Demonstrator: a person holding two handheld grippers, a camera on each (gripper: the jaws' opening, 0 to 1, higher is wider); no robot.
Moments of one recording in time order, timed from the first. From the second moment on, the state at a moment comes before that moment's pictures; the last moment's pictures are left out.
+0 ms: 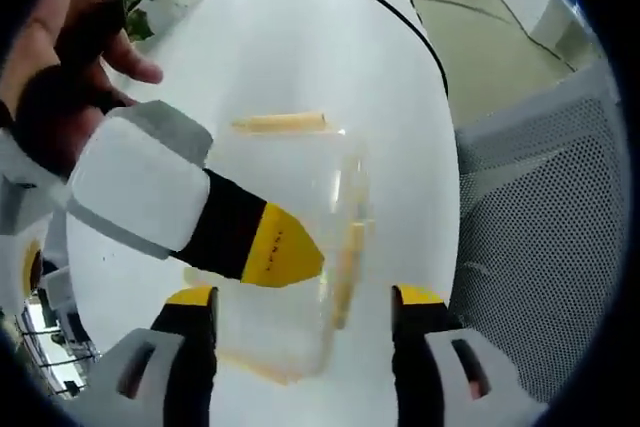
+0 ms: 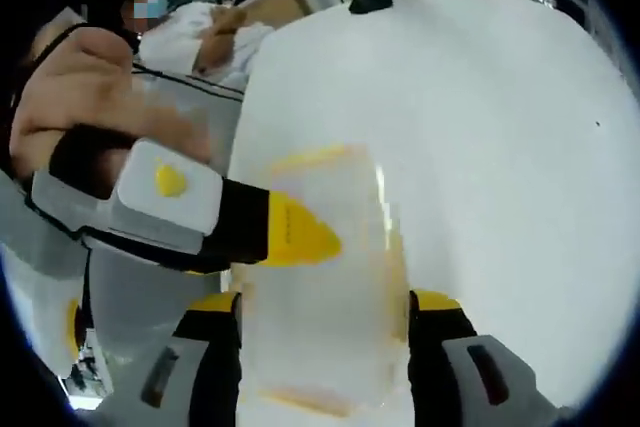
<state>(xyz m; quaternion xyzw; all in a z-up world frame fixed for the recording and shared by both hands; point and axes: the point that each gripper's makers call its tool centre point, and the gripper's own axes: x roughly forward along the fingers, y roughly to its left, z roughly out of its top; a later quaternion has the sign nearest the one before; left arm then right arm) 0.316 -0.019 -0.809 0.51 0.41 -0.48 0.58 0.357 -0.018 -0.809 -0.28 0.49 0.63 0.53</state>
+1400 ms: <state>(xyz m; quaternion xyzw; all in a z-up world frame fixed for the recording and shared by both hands) 0.331 0.003 -0.783 0.50 0.41 -0.52 0.56 0.364 -0.032 -0.776 -0.28 0.44 0.60 0.60</state>
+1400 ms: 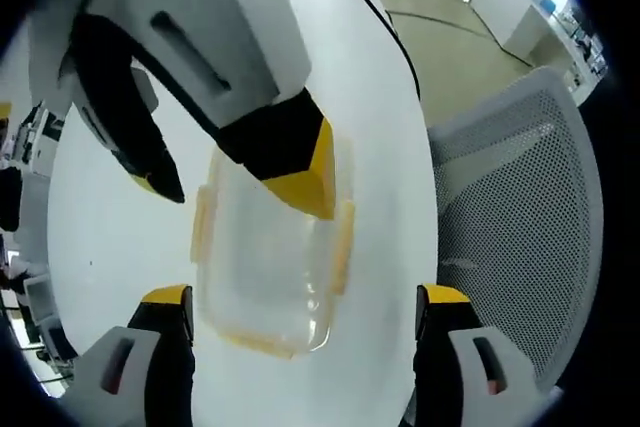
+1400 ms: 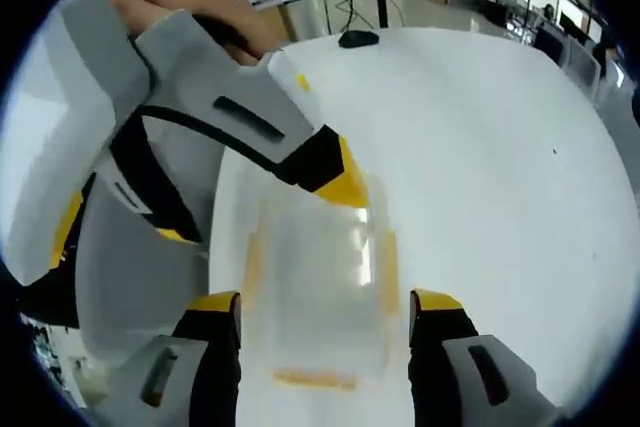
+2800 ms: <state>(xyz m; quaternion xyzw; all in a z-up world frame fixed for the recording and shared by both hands) 0.362 0.022 -0.789 0.47 0.42 -0.57 0.52 0.352 -0.048 -0.787 -0.32 0.42 0.57 0.63</state>
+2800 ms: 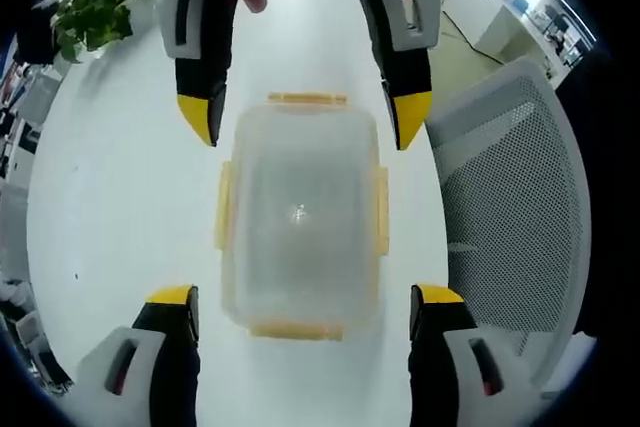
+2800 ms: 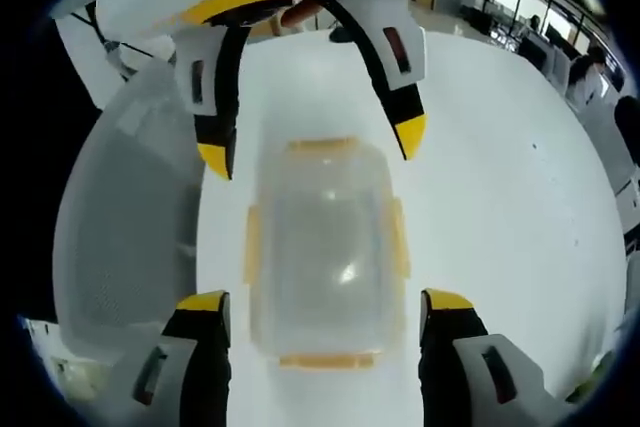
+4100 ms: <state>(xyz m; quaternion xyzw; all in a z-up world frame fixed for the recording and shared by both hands) 0.356 0.019 -0.825 0.45 0.44 -0.56 0.53 0.349 -0.053 -0.822 -0.37 0.40 0.57 0.61</state>
